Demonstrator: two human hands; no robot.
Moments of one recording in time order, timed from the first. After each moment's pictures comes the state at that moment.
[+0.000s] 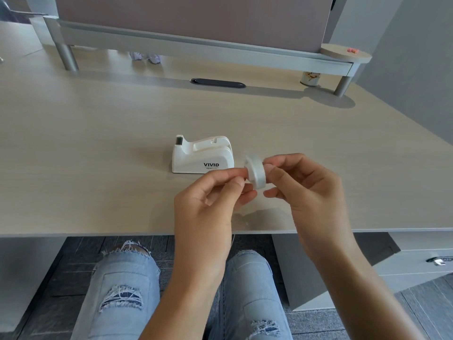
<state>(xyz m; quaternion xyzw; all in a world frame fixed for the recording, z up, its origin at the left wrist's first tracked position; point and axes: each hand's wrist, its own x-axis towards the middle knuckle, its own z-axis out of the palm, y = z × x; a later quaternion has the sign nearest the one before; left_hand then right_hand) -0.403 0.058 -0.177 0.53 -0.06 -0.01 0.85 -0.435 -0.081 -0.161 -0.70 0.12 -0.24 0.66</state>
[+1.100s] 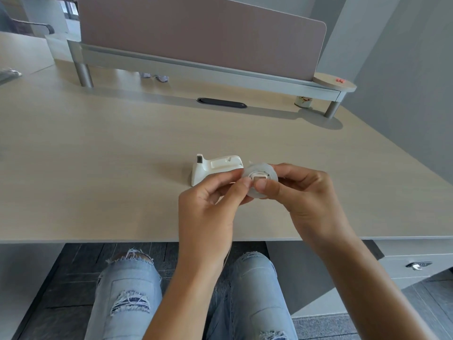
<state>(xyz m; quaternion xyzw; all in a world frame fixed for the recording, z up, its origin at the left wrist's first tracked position) -0.394 0.099 -0.149 0.52 -0.11 -0.01 0.85 -0.432 -0.047 -0.115 -0.71 0.03 -0.17 0.69</state>
